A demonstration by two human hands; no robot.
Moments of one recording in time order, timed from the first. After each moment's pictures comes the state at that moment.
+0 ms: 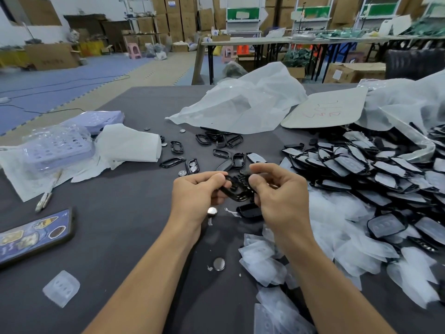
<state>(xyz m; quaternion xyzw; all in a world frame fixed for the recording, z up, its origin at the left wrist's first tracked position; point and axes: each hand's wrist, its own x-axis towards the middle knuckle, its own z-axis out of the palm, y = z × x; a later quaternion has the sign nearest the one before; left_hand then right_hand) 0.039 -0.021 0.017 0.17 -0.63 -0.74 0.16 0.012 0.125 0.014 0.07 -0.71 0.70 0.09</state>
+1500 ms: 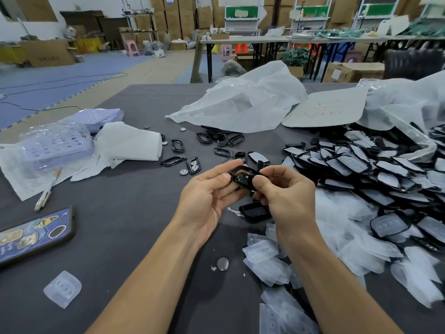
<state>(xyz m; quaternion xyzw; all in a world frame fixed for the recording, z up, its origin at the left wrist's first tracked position) 0.042 -0.020 0.022 0.05 -0.47 -0.88 0.04 0.014 0.125 0.017 0.01 -0.66 0.75 0.06</state>
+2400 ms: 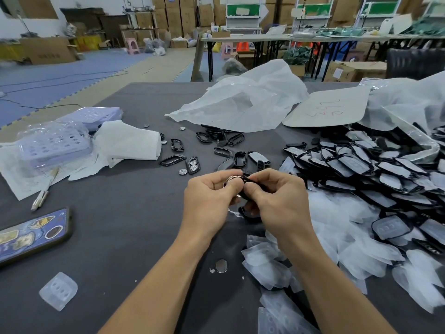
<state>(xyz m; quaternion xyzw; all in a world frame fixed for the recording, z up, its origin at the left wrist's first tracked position) 0.043 -0.007 0.015 0.11 -0.67 -0.71 0.17 0.018 0.123 0.017 0.09 -0.73 0.67 0.04</state>
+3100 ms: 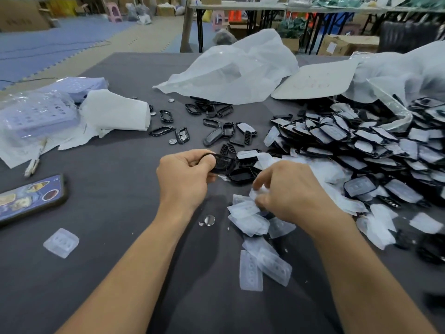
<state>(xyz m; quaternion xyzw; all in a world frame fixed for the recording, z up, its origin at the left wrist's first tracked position) 0.074 -0.008 0.012 0.18 -0.70 -0.65 0.23 0.053 0.170 0.048 0.15 -0.98 0.14 -0.03</state>
